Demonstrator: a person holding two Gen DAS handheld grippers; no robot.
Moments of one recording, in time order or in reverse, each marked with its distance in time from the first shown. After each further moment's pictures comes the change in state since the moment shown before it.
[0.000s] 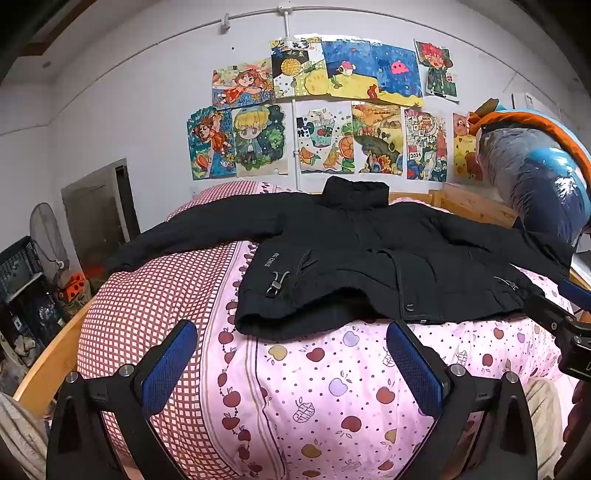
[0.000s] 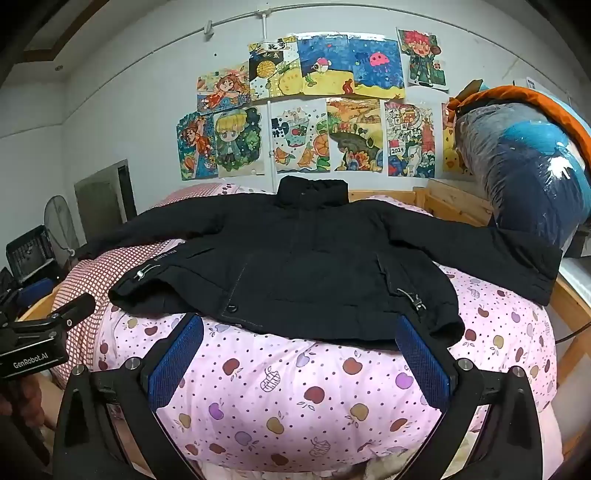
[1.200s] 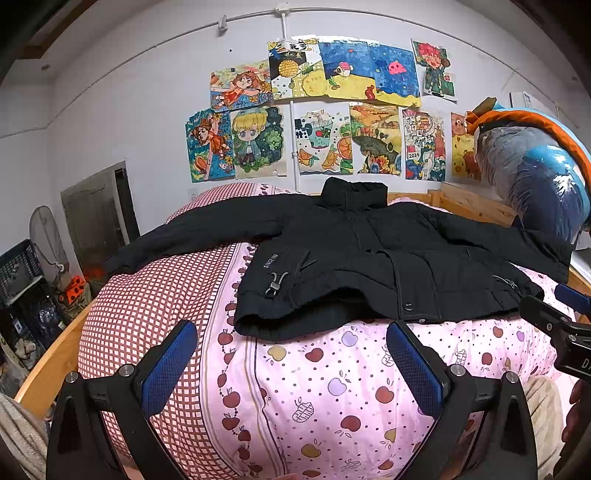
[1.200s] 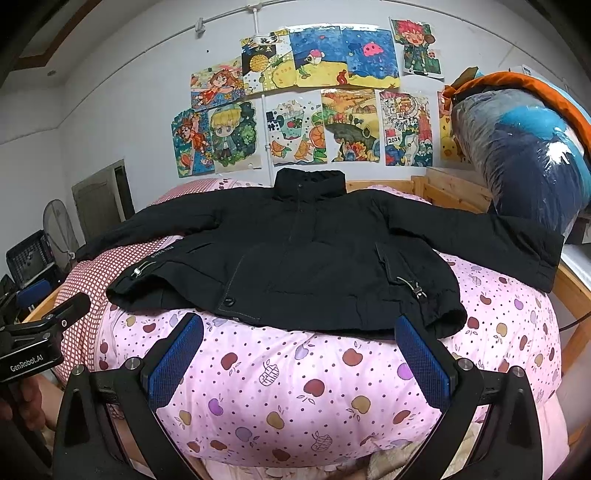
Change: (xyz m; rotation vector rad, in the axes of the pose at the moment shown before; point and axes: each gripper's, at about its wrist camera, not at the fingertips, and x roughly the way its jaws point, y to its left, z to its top) left arm -0.001 -0.001 0.000 0.010 -0.006 0.003; right arm 0.003 -0.004 -0.002 0.035 0.035 0.005
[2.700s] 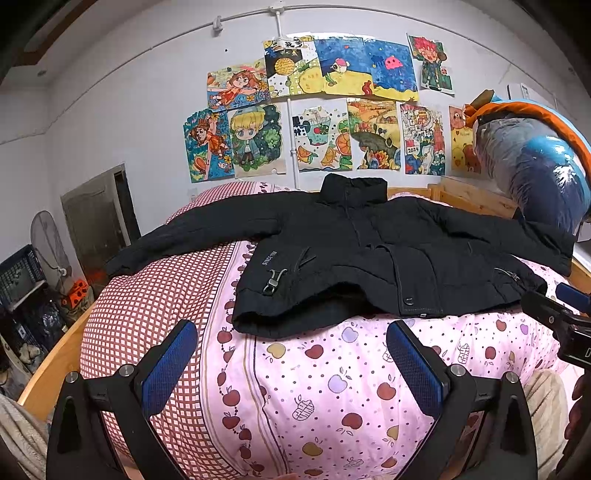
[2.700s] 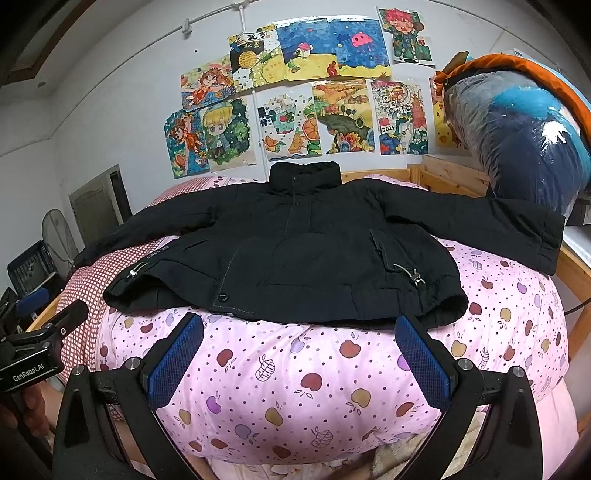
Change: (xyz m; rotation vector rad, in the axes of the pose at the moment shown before) left arm 0.001 -0.006 -0.003 0.010 0.004 0.004; right arm 0.006 -0.007 -0.003 0.048 0.026 0.002
